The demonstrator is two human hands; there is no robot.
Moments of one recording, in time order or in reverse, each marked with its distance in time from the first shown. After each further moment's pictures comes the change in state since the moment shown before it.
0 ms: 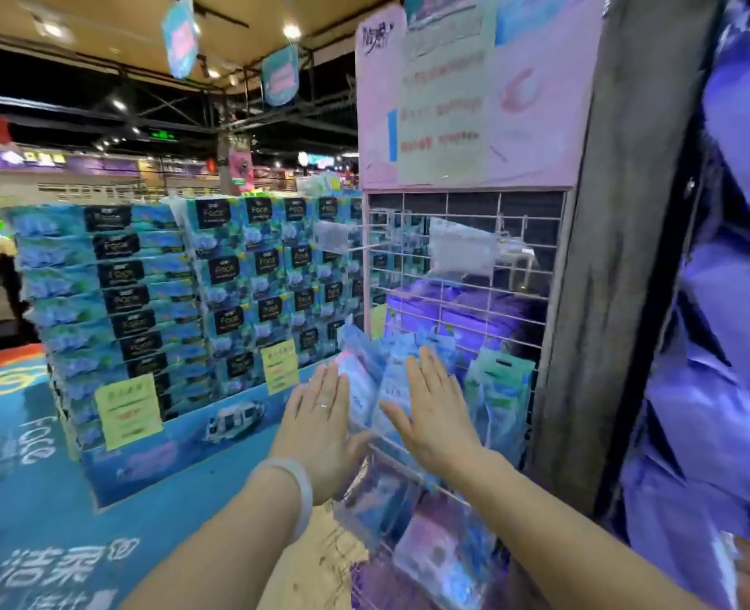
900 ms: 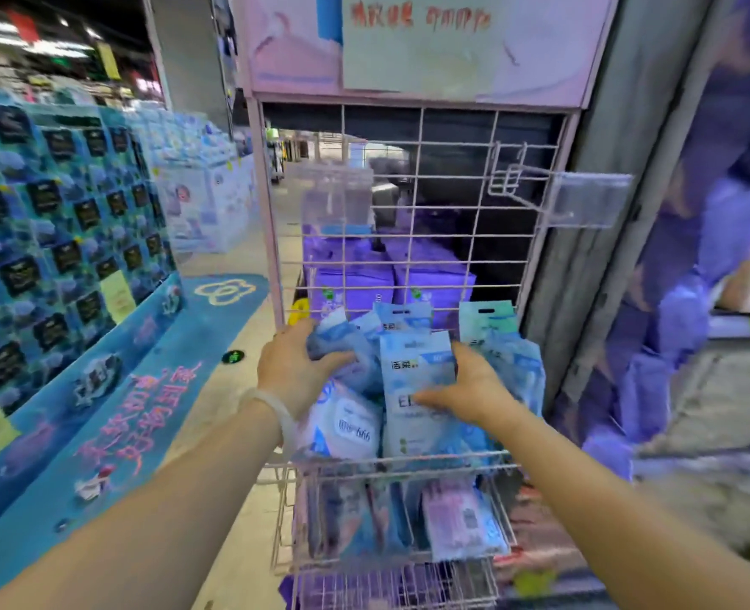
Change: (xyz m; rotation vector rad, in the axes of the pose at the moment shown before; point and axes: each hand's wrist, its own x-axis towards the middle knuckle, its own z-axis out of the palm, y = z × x) left_hand 0.252 -0.071 0.063 -1.046 -0.119 0.412; right_hand 0.081 -0.029 0.041 0.482 0.349 0.942
